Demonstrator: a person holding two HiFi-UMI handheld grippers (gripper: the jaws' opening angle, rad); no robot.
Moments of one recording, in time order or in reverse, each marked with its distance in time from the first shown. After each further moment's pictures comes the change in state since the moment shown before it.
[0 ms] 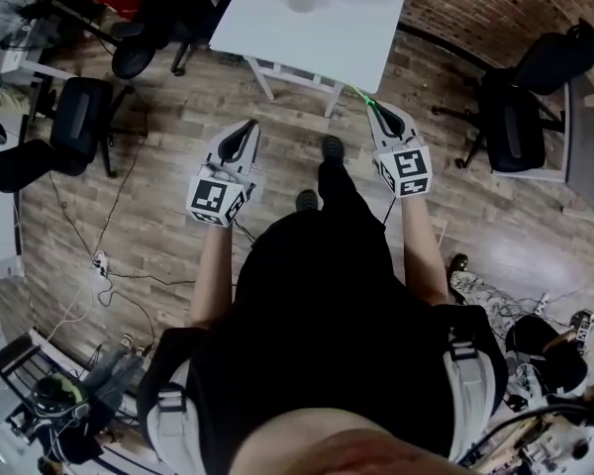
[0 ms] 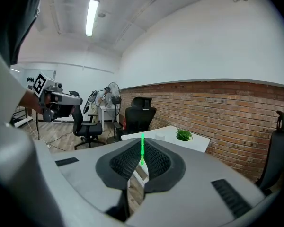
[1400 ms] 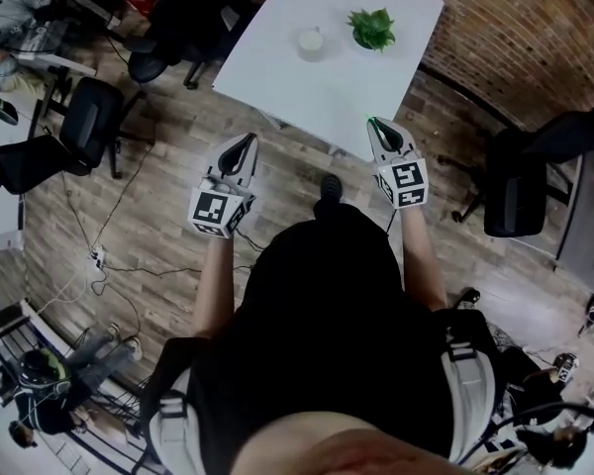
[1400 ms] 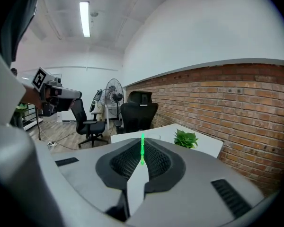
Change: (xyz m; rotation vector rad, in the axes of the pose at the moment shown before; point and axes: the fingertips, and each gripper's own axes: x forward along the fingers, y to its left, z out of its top) left arm 0.154 0.064 0.031 -0.013 0.053 0.165; right arm 0.138 -0.143 0.008 0.005 0.040 0.145
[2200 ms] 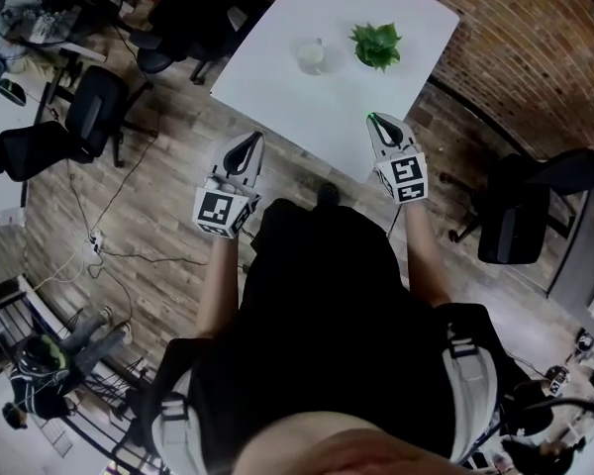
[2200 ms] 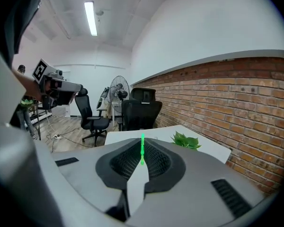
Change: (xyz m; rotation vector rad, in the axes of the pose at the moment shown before) left arm 0.075 -0.008 0.011 -0.006 0.006 0.082; right arm 0.057 -0.070 -0.002 -0.078 0.017 0.108
